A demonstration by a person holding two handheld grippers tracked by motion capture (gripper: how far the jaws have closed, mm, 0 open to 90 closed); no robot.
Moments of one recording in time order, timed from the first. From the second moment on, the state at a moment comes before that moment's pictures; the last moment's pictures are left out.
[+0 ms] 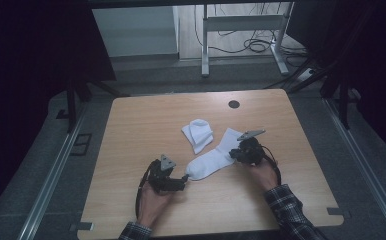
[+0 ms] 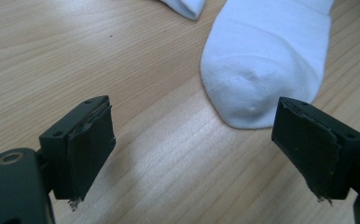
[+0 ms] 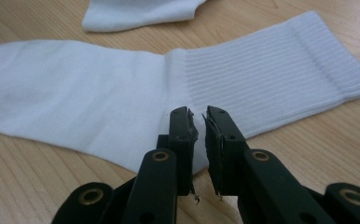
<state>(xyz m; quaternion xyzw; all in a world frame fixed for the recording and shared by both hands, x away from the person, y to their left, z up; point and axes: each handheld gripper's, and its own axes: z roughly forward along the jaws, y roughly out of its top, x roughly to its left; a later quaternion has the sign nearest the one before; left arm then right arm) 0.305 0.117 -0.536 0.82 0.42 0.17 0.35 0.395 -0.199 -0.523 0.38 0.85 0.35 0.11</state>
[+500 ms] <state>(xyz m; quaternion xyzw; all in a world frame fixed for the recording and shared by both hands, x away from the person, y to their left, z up) 0.310 0.116 -0.542 0.82 0.44 0.19 0.32 0.383 -0.202 -0.530 0.38 0.85 0.35 0.11</state>
